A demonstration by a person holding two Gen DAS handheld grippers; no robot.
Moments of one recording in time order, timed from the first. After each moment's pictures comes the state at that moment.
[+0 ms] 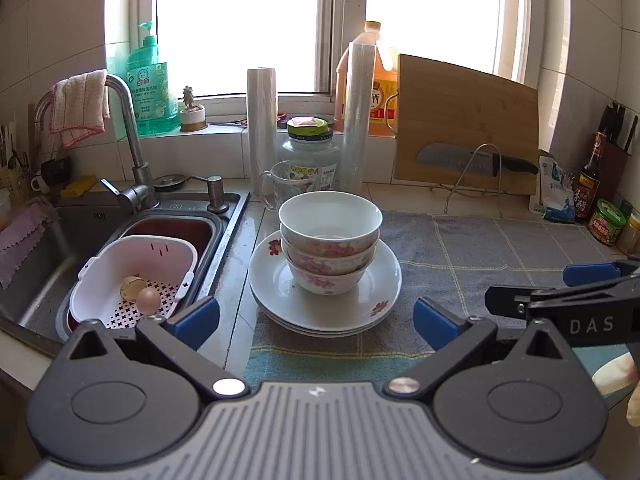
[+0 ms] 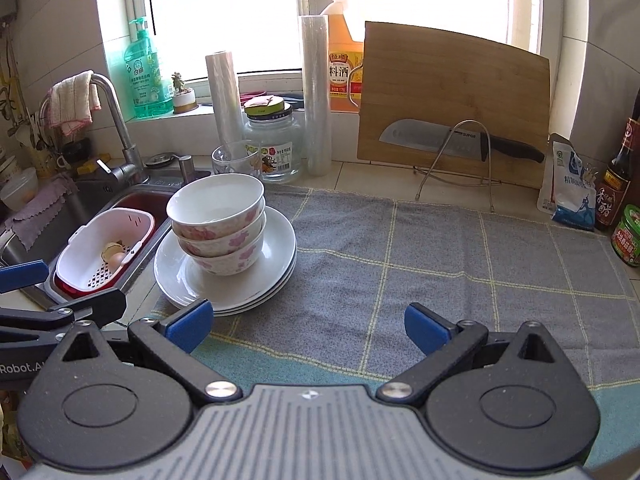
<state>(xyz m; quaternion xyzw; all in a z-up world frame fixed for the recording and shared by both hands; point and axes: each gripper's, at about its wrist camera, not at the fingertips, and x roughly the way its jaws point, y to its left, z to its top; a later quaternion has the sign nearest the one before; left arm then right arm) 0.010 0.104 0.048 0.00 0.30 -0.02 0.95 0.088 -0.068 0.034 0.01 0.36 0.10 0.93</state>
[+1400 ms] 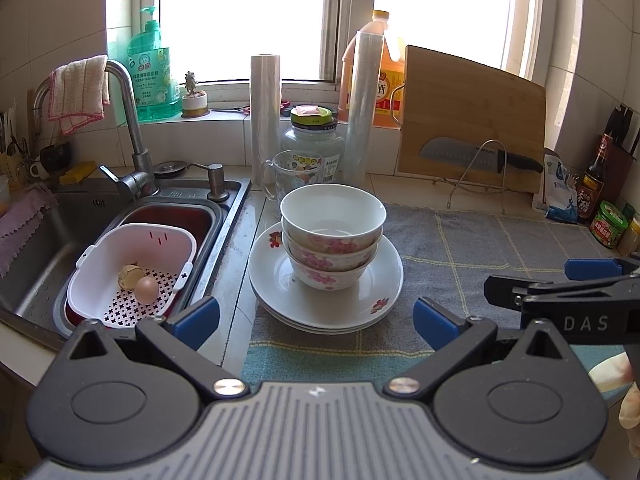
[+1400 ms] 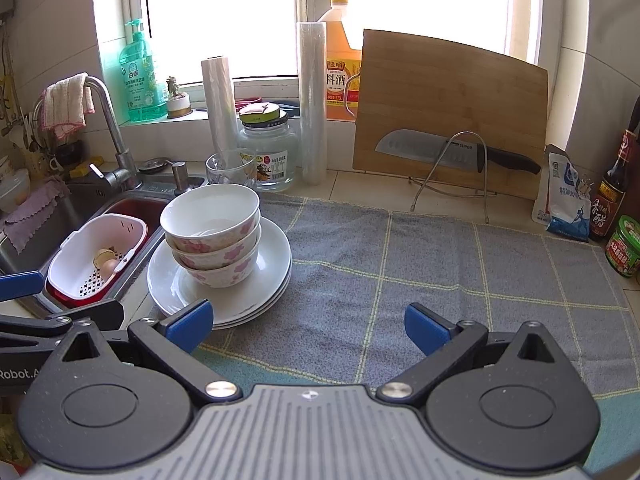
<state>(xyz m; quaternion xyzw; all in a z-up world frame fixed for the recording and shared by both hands) 0.019 0.107 0.051 -0.01 0.32 -0.02 0.95 0.097 -0.064 0.039 0.00 0.36 0.08 0.93</state>
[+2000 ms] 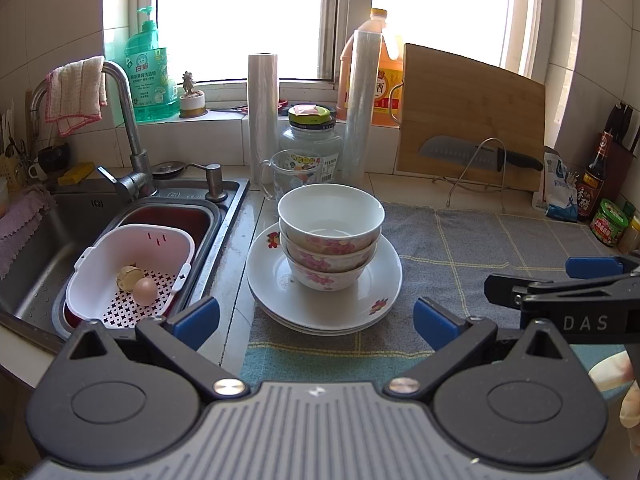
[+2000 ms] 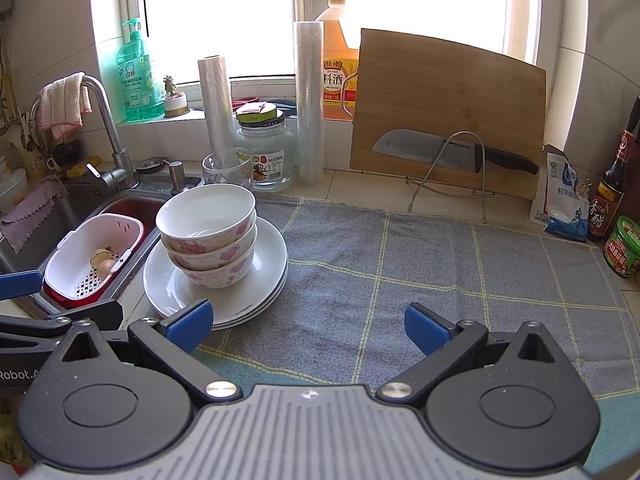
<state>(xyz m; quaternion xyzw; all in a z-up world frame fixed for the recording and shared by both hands) 0.022 0.106 0.050 -0.01 0.33 -0.02 0.95 0.097 -0.065 0.039 0.00 0.35 0.08 0.93</state>
